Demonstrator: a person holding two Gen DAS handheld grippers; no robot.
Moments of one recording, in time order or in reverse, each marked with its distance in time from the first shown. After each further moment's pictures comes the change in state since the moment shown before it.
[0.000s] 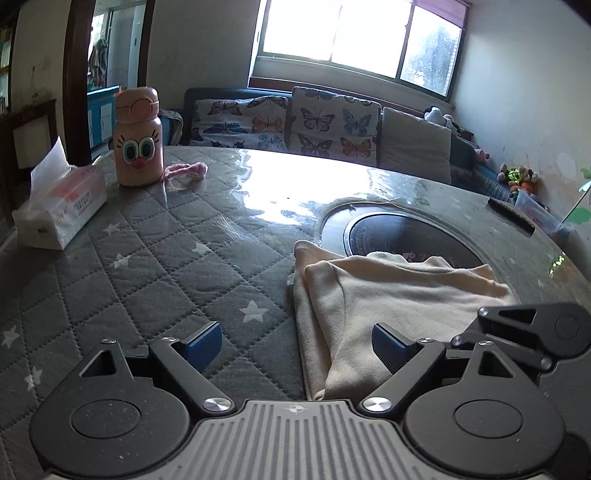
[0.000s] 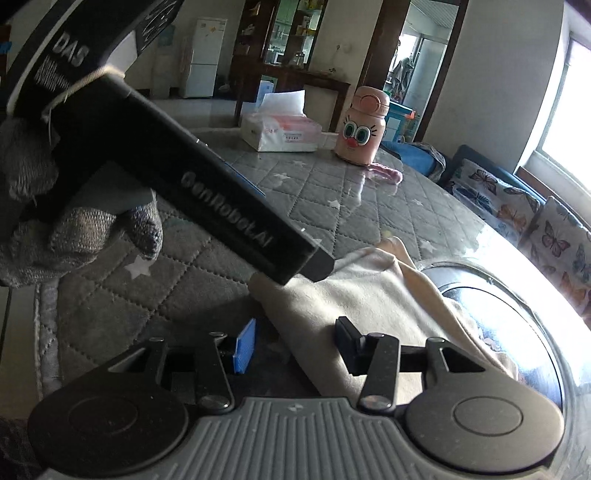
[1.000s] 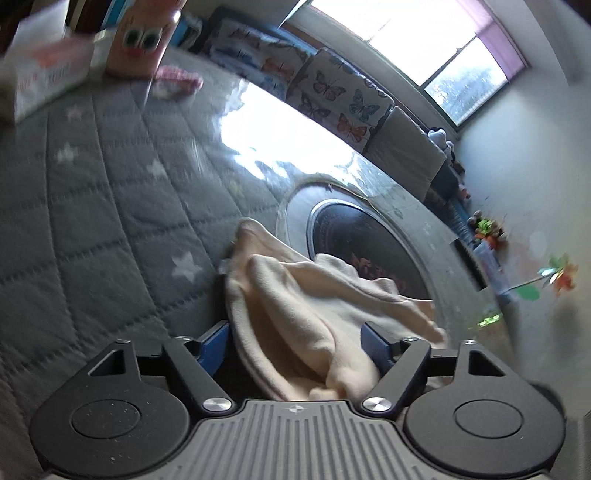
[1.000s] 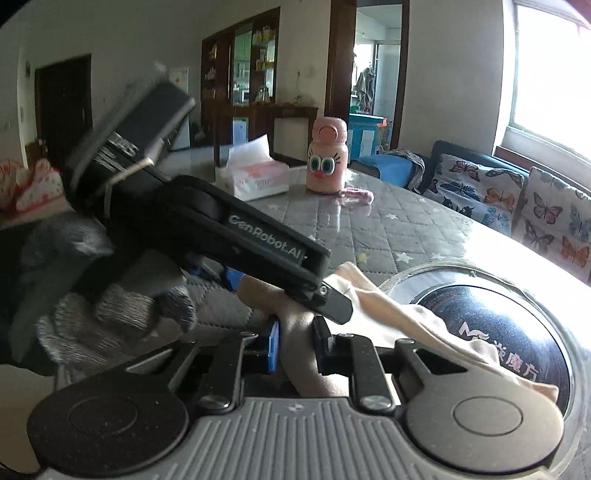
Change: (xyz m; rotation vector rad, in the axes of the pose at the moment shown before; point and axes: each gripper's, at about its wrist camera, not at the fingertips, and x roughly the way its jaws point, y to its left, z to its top) left arm 0.036 0.016 0.011 -0.406 0.175 -0.240; right arm -0.041 -0.035 0.000 0.217 -0.117 0.040
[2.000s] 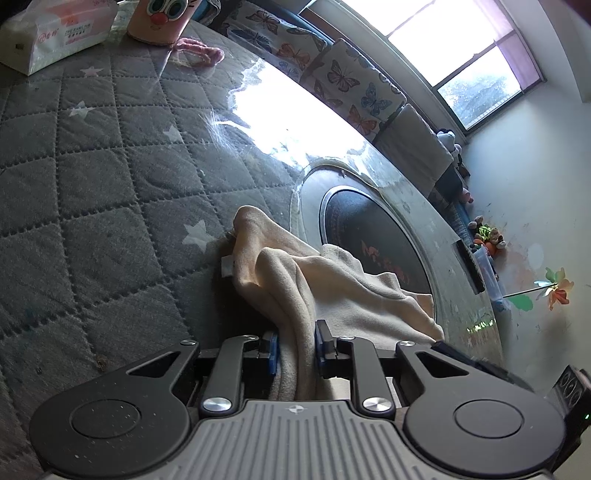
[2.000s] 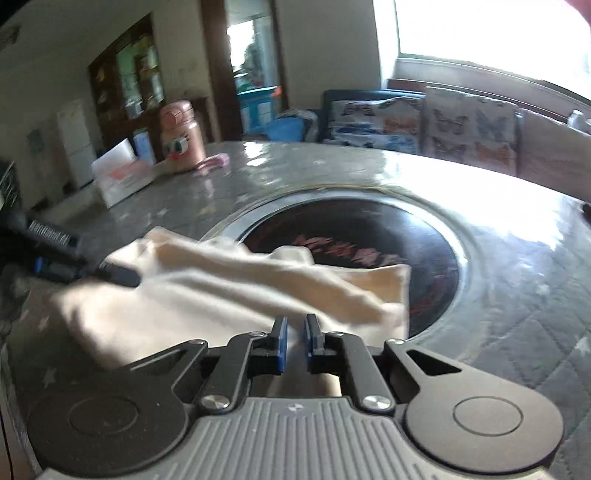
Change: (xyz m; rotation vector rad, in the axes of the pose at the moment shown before) left arm 0.006 0.011 -0.005 -0.066 0.032 -0.001; right arm -0.038 -0.118 -0.060 0.336 0.055 -0.211
